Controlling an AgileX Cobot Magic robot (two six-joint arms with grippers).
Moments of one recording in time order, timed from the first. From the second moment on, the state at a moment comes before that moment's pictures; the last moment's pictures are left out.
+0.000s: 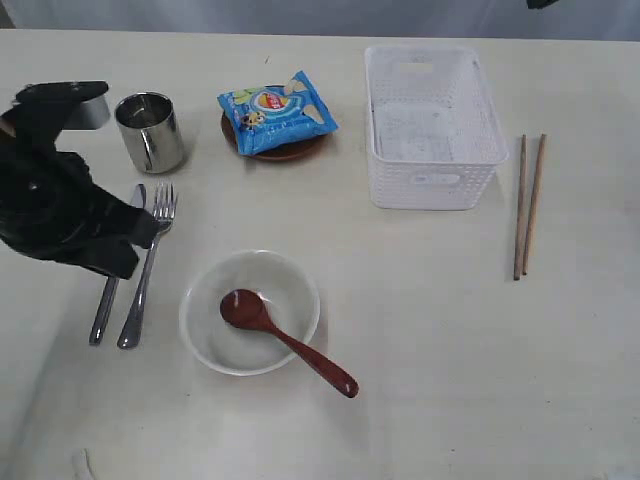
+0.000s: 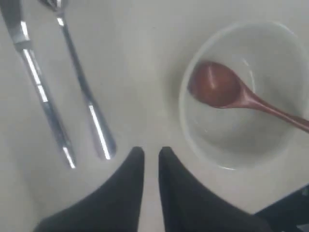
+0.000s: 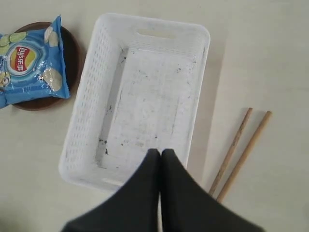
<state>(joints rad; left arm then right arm) -0.37 1.36 -0.77 -0.41 0.88 0.19 0.16 1.69 -1.58 0.14 1.06 -0.06</state>
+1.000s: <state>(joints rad) -0.37 1.61 -0.79 -0.64 0.84 0.39 0.16 1.69 -1.58 0.19 1.08 -0.09</state>
